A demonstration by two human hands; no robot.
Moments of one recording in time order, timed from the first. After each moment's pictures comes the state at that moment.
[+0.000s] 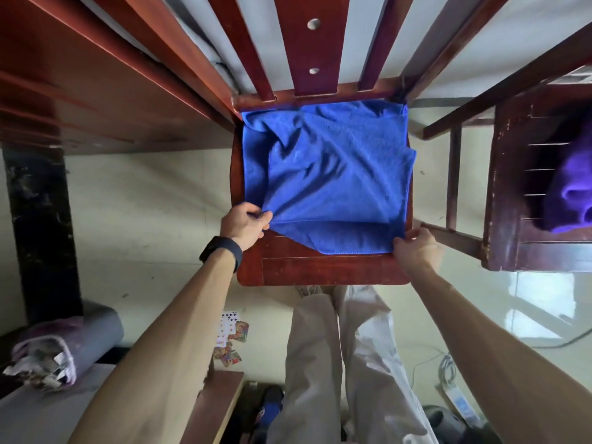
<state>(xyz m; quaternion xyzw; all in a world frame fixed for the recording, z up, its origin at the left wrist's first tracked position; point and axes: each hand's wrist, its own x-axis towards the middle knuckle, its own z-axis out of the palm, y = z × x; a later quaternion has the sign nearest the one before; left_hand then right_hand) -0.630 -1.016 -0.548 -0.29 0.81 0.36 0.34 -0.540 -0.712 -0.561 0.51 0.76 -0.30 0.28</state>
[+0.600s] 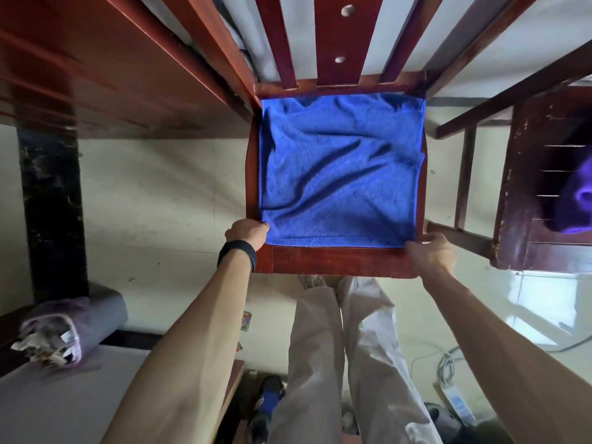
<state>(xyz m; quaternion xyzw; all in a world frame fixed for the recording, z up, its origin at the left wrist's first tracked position) -0.599 -1.034 -0.552 -0.42 0.78 0.26 0.39 -0.527 -0.716 -0.550 0.53 0.74 -0.30 0.29</state>
